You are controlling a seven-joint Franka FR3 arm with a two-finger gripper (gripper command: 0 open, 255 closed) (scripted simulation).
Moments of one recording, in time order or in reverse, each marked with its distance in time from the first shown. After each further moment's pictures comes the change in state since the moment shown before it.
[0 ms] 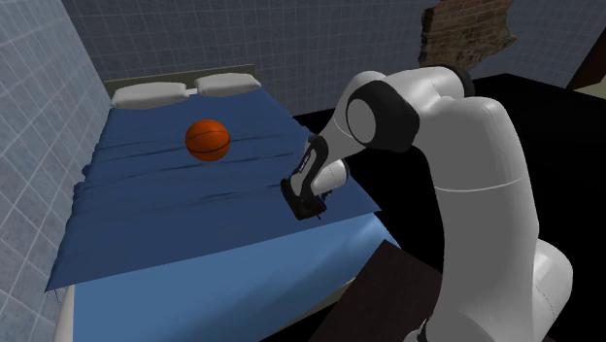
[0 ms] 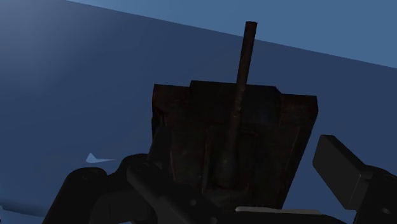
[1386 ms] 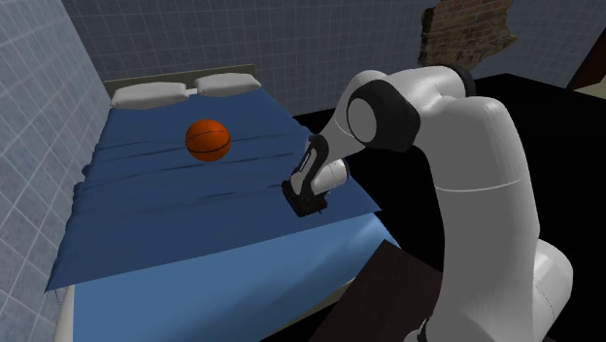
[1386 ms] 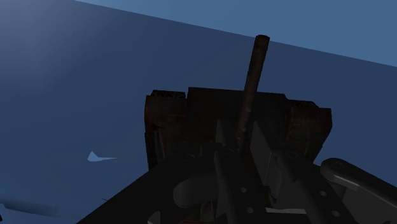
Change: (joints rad) arm -0.002 -0.005 0.000 0.001 0.000 -0.005 -0.002
